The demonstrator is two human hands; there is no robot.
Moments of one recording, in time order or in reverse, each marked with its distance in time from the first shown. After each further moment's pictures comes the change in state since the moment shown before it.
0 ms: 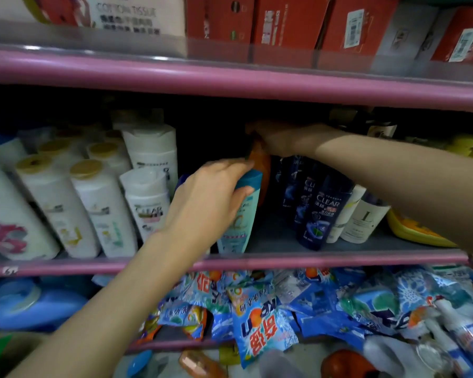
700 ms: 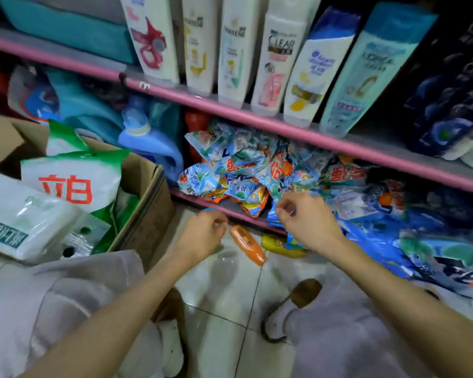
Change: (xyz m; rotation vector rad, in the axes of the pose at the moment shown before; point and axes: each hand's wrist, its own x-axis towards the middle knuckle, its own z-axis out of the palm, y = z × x) left_hand -0.308 -0.068 0.090 -0.239 -0.337 -0.841; right_hand -0.173 -0.217 0.194 0.642 -0.195 0.168
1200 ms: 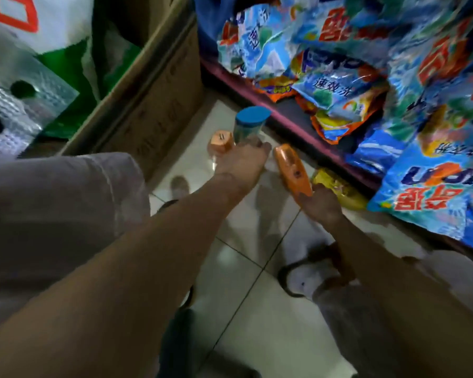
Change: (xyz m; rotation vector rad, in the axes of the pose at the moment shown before) left_hand 0.093 -0.126 0.131 0.370 -0.174 -0.072; right_hand 0.087 0.121 0.276 -0.151 -0.491 0.411
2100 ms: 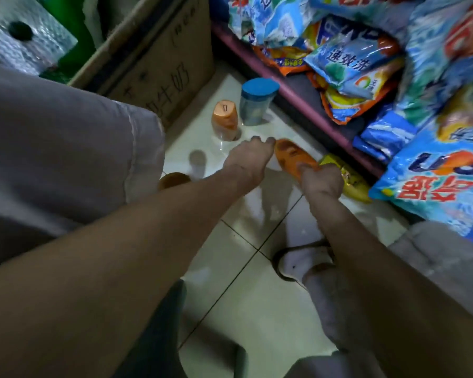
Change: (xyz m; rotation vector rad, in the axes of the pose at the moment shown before) left_hand -0.014 0.024 0.033 -0.011 -0.047 -0.151; right_hand -0.009 -0.016 0.003 0.478 0.230 0.130
